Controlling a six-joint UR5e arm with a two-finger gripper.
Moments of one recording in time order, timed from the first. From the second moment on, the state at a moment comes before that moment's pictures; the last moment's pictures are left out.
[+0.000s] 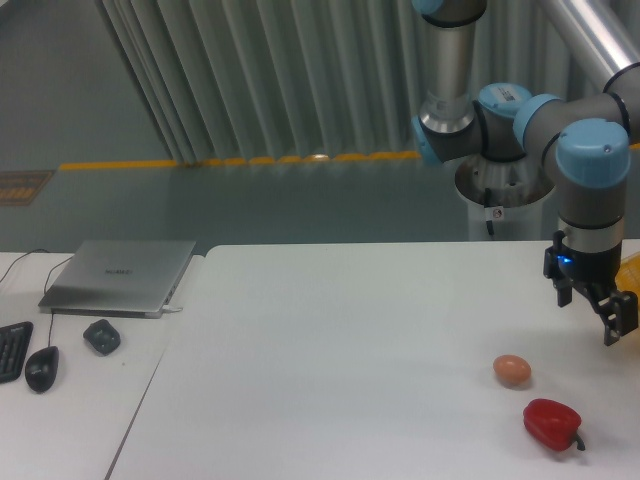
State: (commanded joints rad) arm 2.48 -1.85 -1.52 -1.25 1.64 1.35
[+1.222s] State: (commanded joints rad) arm 2.73 -1.86 -1.53 -1.31 1.70 1.10
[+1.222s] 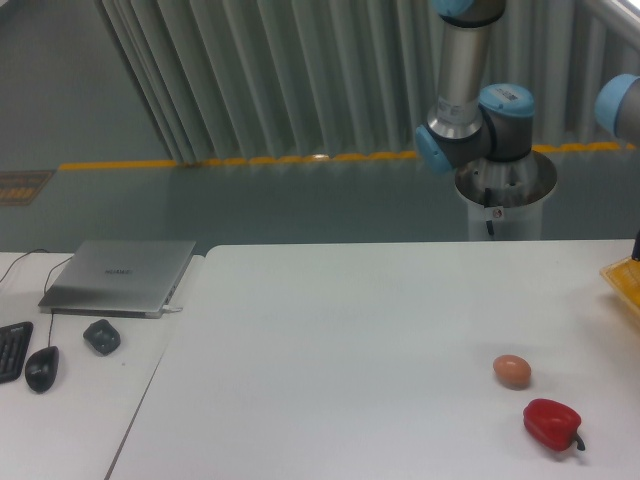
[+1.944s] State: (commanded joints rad) arm 2.73 -1.87 -1.57 -1.31 1.82 1.11
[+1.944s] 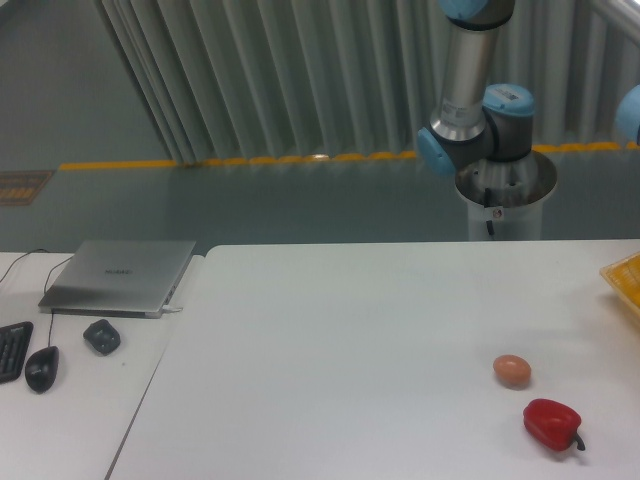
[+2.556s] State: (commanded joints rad) arm 2.76 -1.92 -1.60 -1.31 1.88 1.18
